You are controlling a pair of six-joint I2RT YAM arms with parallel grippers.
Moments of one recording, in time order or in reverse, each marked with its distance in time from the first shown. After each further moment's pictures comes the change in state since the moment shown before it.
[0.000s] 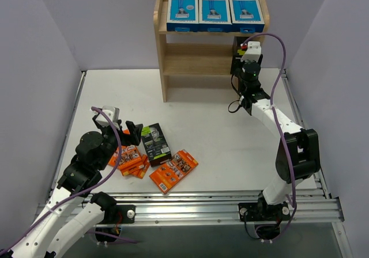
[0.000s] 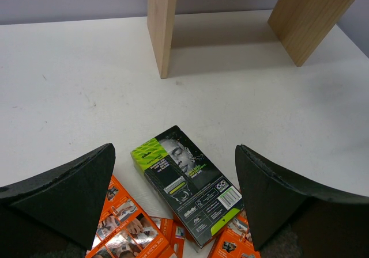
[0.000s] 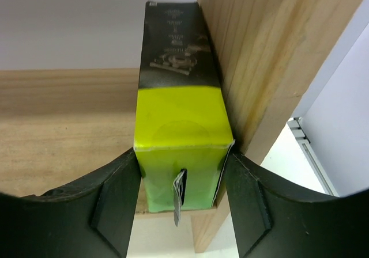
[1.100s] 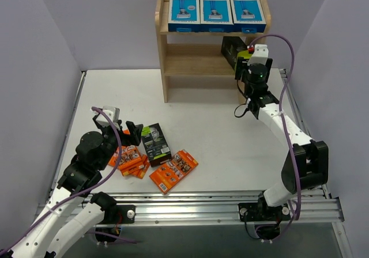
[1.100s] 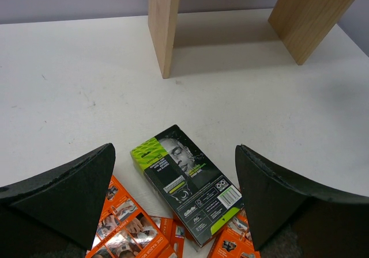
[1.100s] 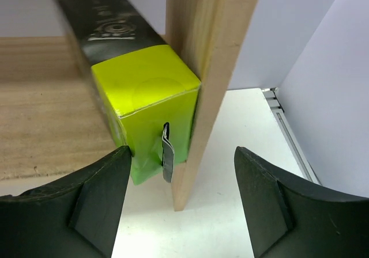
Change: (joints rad) left arm 0.000 0.000 0.000 -0.002 0.003 0.000; right arm -0.023 -0.114 -0.036 -0.184 0.021 0.013
